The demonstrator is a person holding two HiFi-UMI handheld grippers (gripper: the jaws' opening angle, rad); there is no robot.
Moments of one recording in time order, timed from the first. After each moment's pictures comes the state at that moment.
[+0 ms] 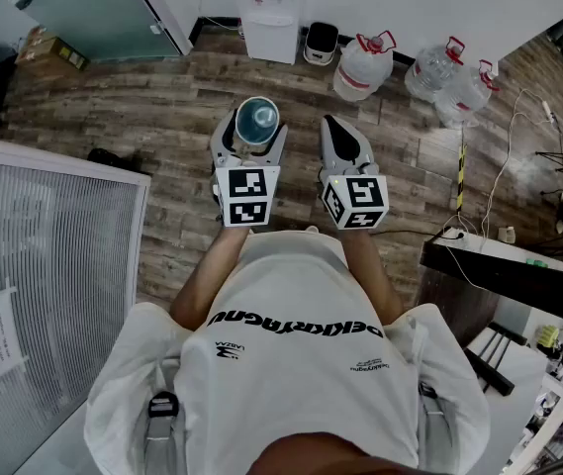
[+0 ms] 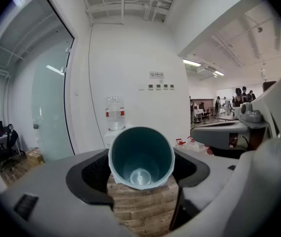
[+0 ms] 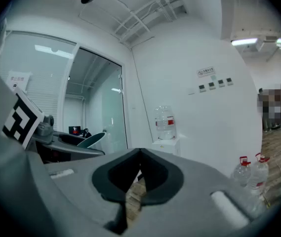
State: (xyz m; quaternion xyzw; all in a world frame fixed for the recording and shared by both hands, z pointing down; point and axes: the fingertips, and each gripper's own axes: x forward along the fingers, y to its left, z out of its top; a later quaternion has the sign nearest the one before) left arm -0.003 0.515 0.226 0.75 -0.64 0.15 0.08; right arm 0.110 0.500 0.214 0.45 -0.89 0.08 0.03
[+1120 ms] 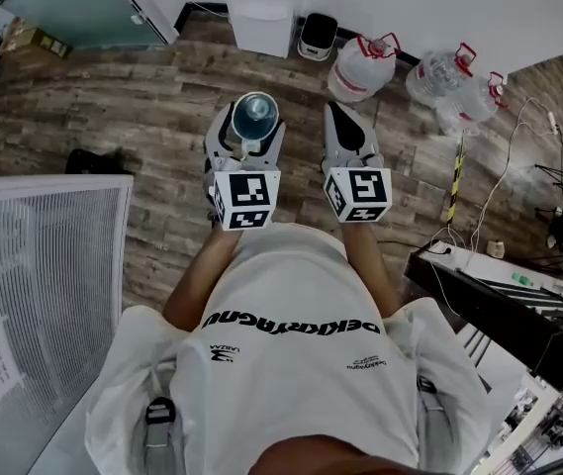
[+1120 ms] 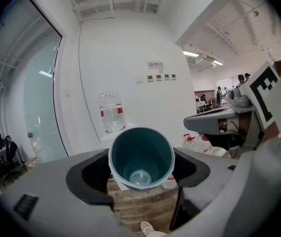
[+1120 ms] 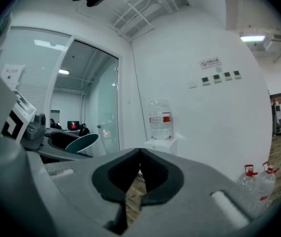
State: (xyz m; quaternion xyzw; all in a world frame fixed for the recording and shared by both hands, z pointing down) left arm 0.012 0.349 0.283 0.74 -0.65 0.19 0.06; right arm 0.126 0.311 0.260 0.44 -0.89 0.07 0.05
